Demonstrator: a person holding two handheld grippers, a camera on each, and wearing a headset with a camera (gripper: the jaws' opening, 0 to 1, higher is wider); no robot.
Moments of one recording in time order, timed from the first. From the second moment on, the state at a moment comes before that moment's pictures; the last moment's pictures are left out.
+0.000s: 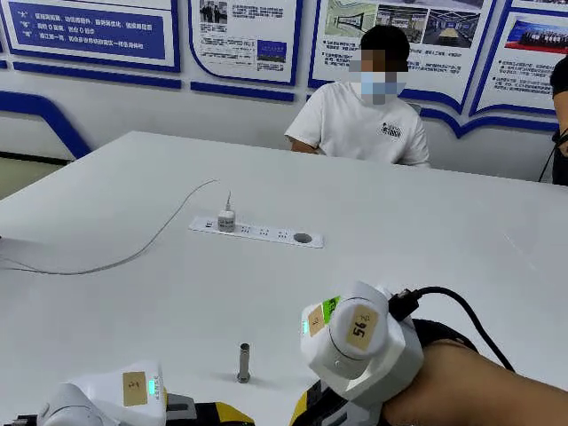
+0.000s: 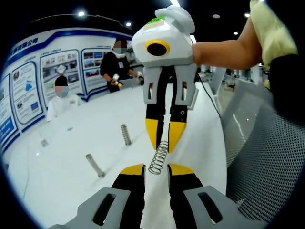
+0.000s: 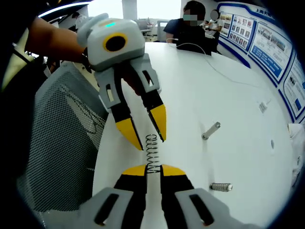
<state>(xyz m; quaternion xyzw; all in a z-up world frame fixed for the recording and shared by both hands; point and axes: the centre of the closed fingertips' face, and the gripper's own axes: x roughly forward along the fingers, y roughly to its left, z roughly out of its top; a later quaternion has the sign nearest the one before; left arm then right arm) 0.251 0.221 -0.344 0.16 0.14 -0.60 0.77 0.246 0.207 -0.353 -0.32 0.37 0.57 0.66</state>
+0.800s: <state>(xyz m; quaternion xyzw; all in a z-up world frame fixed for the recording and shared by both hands) 0.247 0.220 -0.347 0.18 0.13 -0.60 0.77 0.241 0.216 -0.331 -0.33 0.34 0.58 0.66</state>
